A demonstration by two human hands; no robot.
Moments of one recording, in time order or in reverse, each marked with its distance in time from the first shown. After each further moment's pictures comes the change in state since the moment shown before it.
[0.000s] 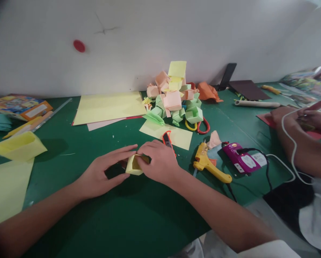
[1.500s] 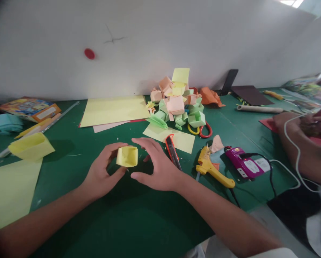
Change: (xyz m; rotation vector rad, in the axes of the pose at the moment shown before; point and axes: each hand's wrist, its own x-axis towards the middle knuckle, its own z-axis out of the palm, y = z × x) left_hand -0.005 0.004 0.011 0.073 0.339 -0.071; right_hand -0.004 -0.004 -0.005 0.463 -0.209 0.015
